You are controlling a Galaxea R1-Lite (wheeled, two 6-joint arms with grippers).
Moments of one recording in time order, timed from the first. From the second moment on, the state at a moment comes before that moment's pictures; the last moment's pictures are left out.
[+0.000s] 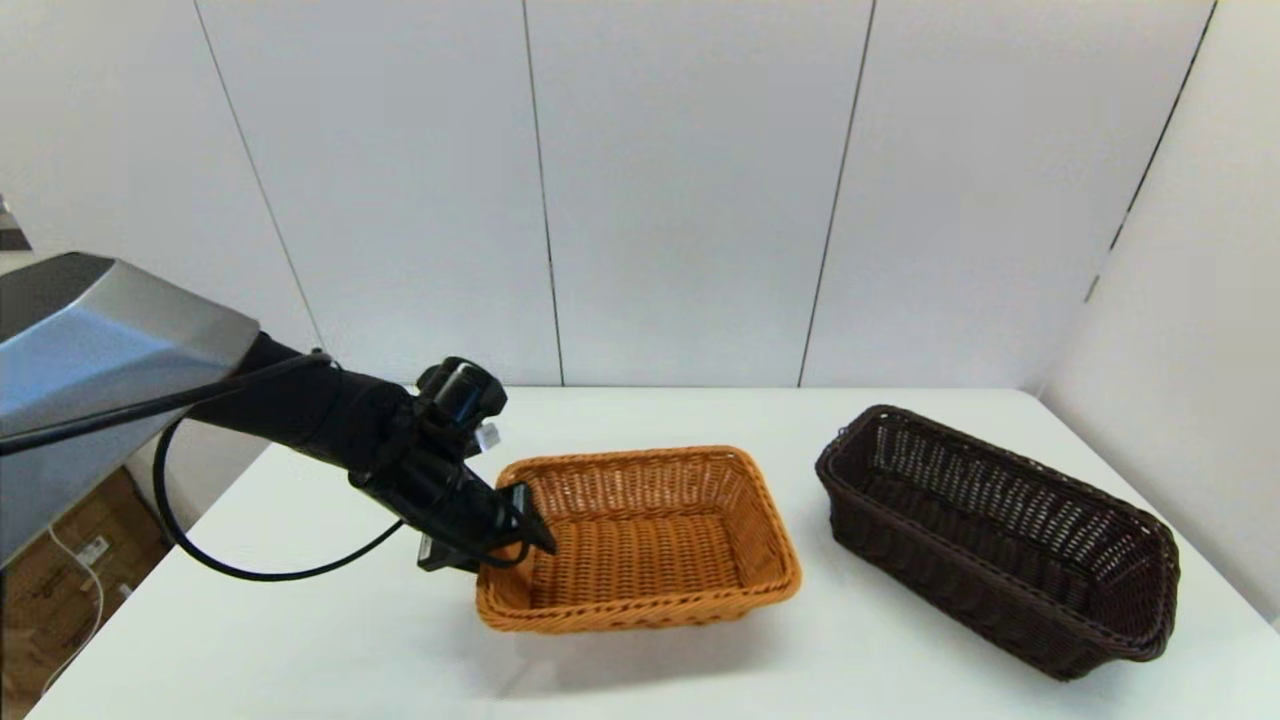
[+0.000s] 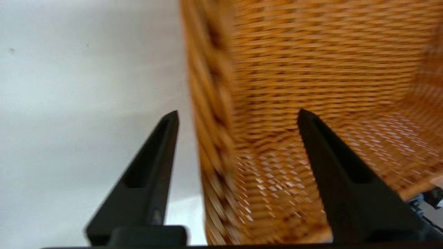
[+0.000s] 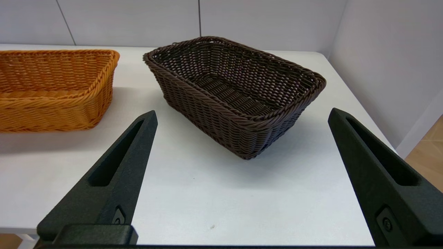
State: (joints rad) left arm -0.37 2.09 -1.19 0.29 -0.28 -0.54; right arm -0.01 0.00 0.00 0.00 0.00 -0.02
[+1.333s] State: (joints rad) left arm -0.22 0.68 -0.69 0.74 0.05 -0.30; right arm -0.01 0.00 0.00 0.00 0.00 -0.01
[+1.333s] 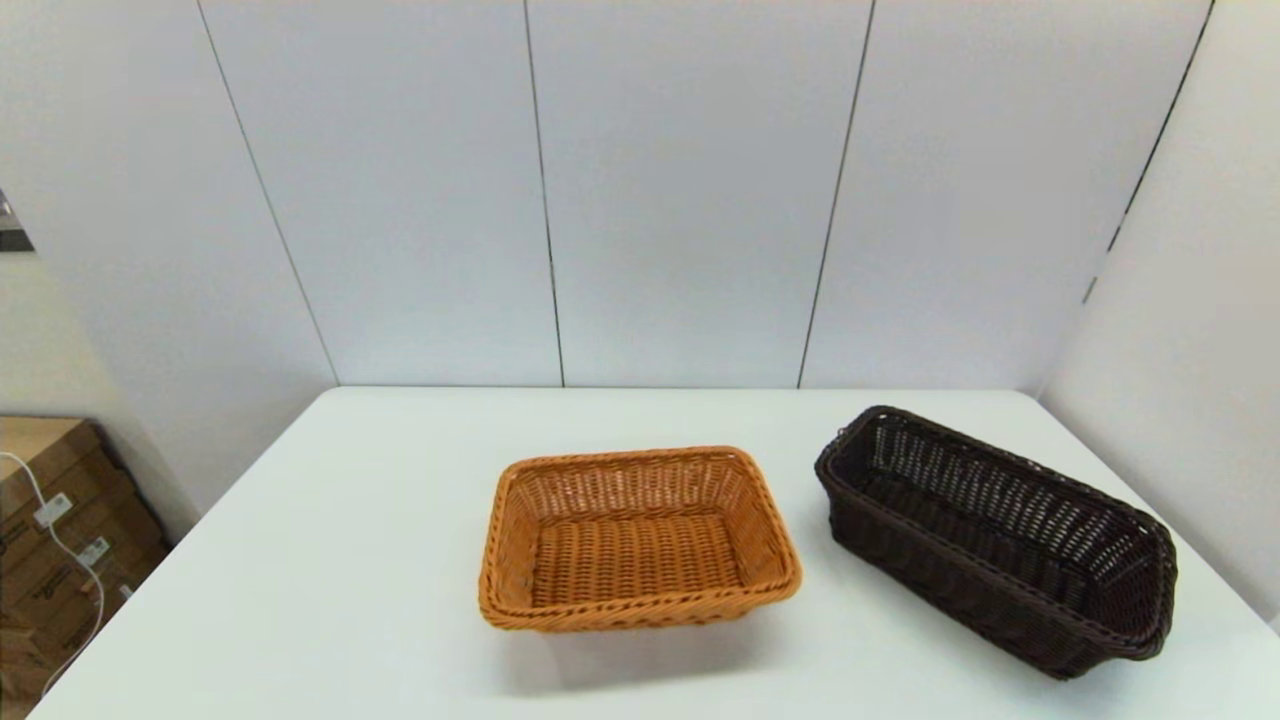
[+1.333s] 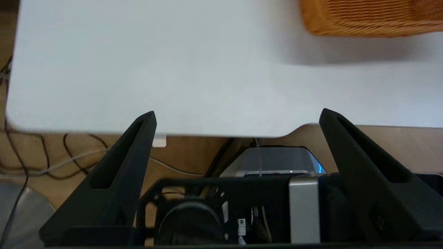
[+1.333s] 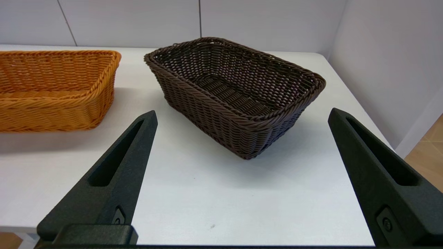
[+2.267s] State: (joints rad) left arm -0.01 0.06 -0.45 0.70 -0.02 0.08; right arm -0.01 0.00 0.00 0.00 0.00 -0.02
